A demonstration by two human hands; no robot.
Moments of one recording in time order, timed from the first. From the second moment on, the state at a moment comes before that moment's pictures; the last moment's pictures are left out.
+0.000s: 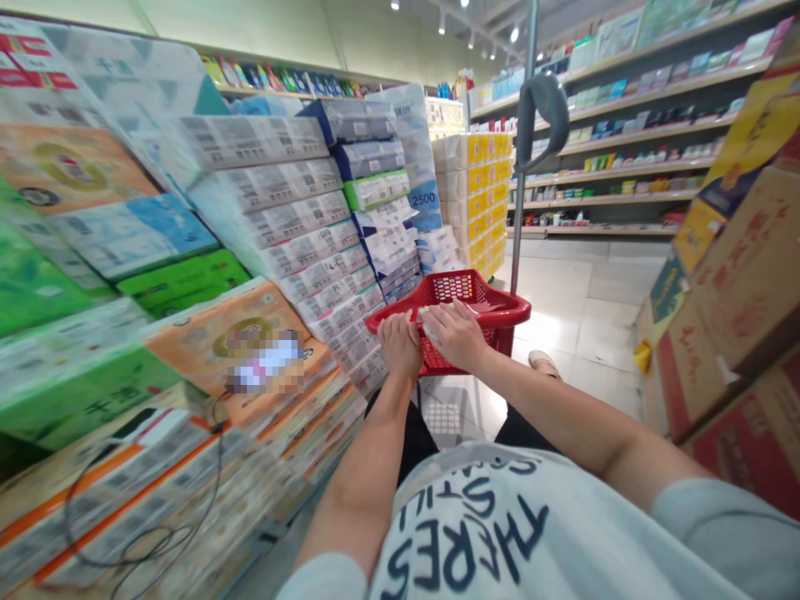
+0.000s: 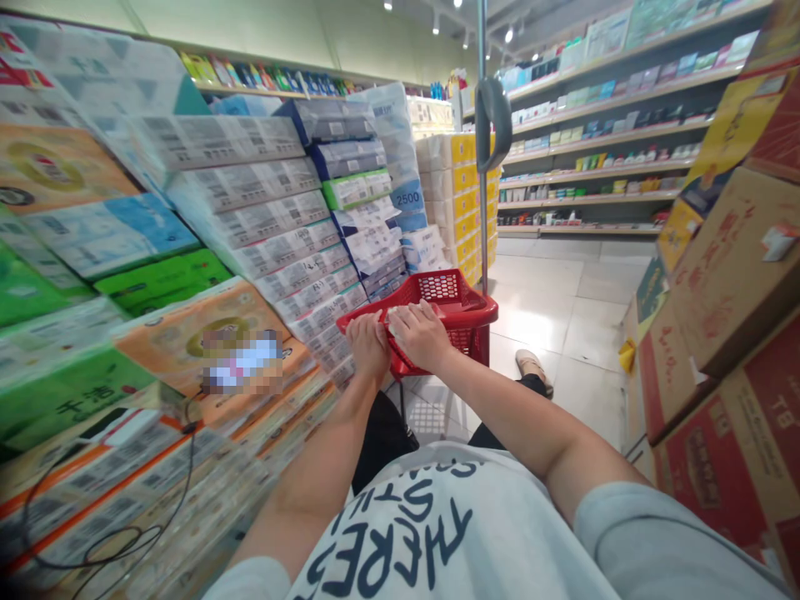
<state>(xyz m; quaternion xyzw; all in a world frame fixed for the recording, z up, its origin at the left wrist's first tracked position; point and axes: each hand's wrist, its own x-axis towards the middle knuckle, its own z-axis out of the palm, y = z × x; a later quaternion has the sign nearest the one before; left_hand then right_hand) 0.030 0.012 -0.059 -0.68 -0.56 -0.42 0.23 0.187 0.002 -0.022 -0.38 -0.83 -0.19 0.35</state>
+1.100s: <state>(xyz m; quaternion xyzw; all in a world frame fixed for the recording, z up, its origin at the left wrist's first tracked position) 0.027 0.016 -0.057 -0.69 -0.54 -0.42 0.23 0.207 0.002 -0.009 -0.52 -0.77 -0.16 0.34</state>
